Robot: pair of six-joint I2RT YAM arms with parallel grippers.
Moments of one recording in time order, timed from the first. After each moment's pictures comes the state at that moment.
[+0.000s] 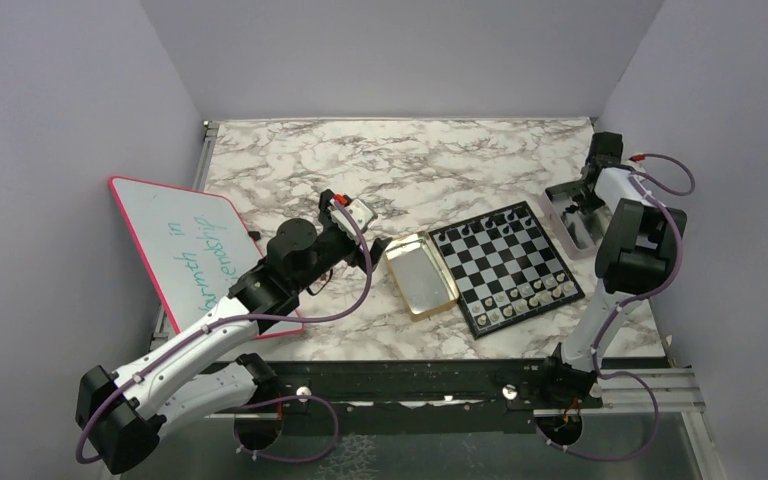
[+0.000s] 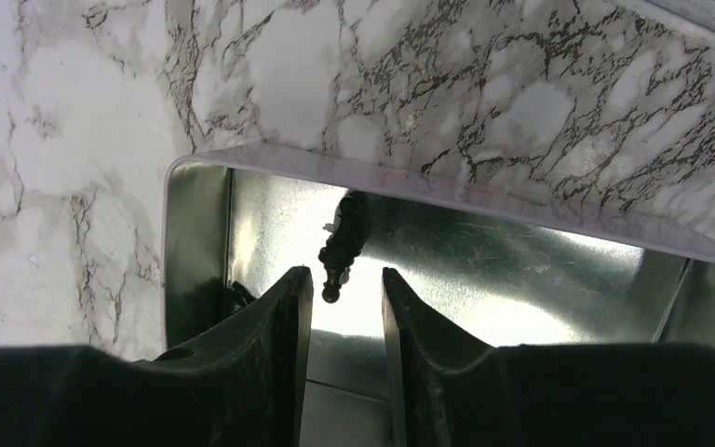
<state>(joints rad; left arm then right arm) -0.77 0.91 0.73 0.07 0.00 0.17 -0.26 1.96 1.43 -0.46 0.33 0.82</state>
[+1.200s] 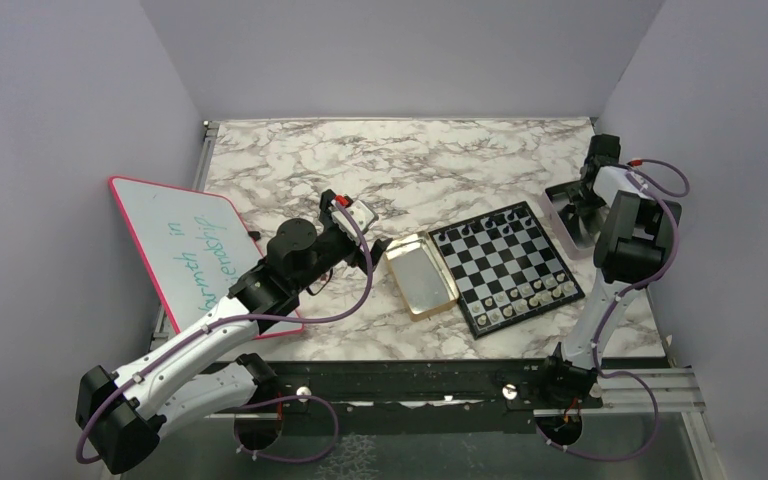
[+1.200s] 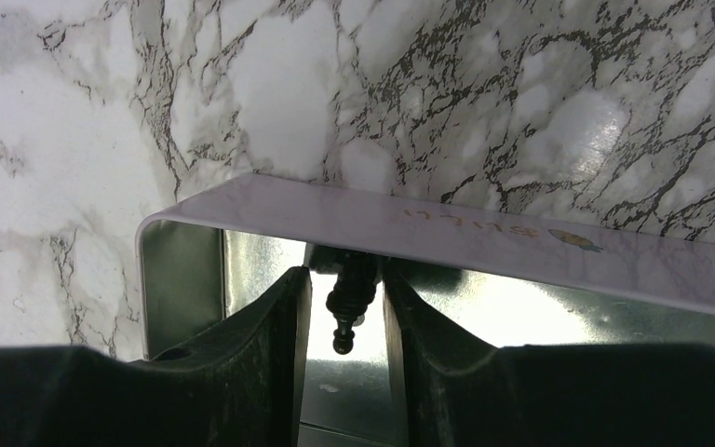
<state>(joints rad) -0.77 0.91 0.73 0.07 0.02 0.19 -0.28 2.07 1.49 -0.46 0.30 0.88</state>
